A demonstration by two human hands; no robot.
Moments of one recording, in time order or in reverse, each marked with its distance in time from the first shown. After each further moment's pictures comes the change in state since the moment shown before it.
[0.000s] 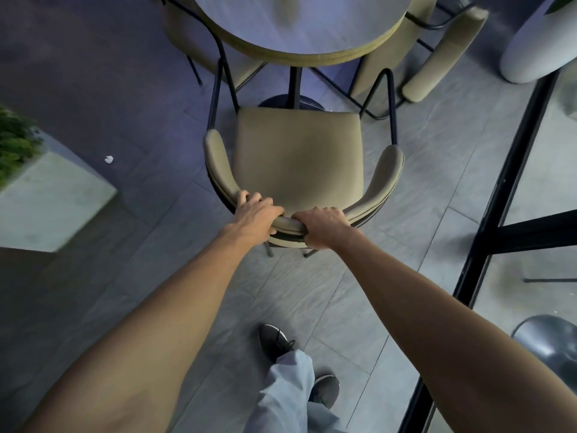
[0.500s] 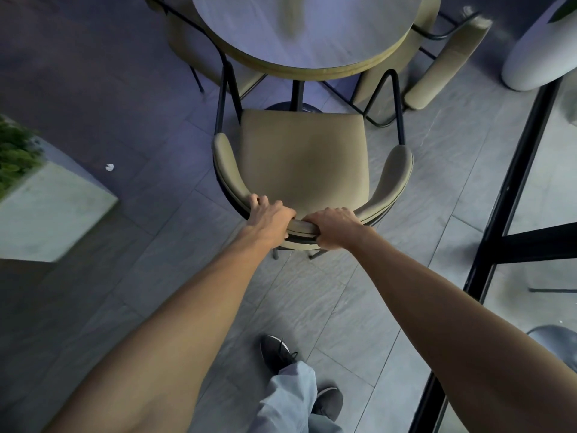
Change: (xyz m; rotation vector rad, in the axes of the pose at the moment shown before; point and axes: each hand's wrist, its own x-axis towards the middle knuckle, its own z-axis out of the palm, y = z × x) left_hand 0.031 0.008 -0.021 -0.019 -0.055 -0.084; right_hand 0.026 0.025 -0.020 0.004 -0.047 -0.012
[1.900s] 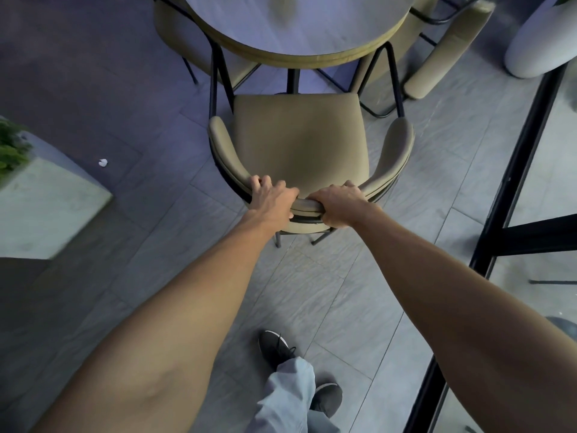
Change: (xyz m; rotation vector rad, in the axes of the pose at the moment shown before) left_hand 0.031 0.012 -0.006 0.005 0.102 0.004; right_hand 0.014 0.032 -0.020 -0.033 0.050 0.016
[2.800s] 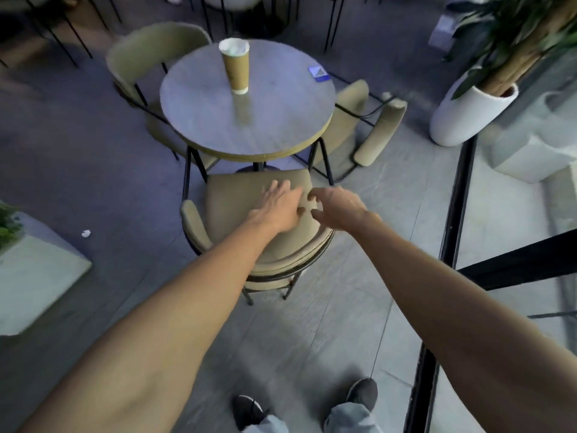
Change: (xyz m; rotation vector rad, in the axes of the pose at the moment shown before) left_hand 0.021 0.090 -0.181 -0.203 0.159 0.114; right_hand -0.085 0.089 -0.146 0.159 0.313 0.214
